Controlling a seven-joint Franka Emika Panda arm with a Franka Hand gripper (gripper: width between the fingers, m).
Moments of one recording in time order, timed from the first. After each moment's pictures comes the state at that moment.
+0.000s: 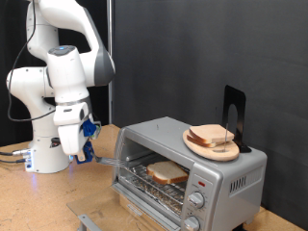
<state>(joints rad) -0.39 -0.37 0.27 -2.79 0.39 2.47 -0.54</state>
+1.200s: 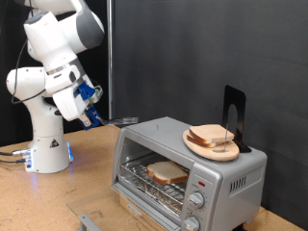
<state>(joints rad) -0.35 -0.58 0.15 -2.73 0.63 2.21 -0.66</state>
